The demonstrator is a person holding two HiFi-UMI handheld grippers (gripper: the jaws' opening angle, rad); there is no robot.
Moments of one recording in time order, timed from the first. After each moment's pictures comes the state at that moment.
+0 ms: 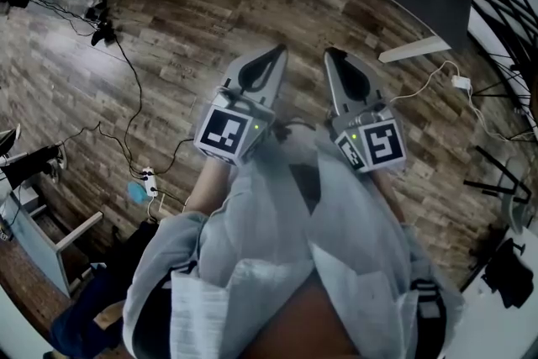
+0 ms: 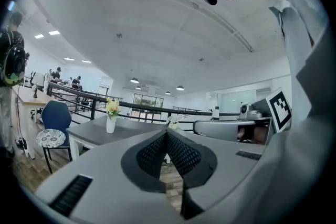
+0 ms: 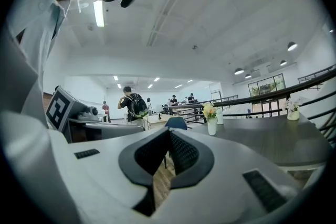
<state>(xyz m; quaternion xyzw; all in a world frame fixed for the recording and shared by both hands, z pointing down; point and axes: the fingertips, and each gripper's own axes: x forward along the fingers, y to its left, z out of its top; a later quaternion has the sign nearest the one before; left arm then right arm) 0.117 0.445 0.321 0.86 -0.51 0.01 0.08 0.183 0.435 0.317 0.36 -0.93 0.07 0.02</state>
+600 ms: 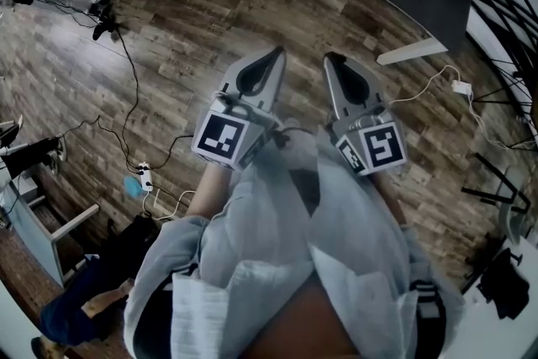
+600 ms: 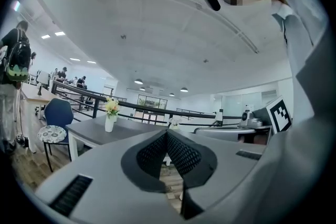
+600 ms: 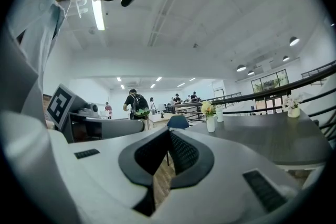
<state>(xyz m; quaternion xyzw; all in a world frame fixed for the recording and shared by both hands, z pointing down) 0.159 0.448 0.316 0.84 -0.53 0.00 0.10 0.229 0.437 0.325 0.34 -0.94 0.08 0.02</state>
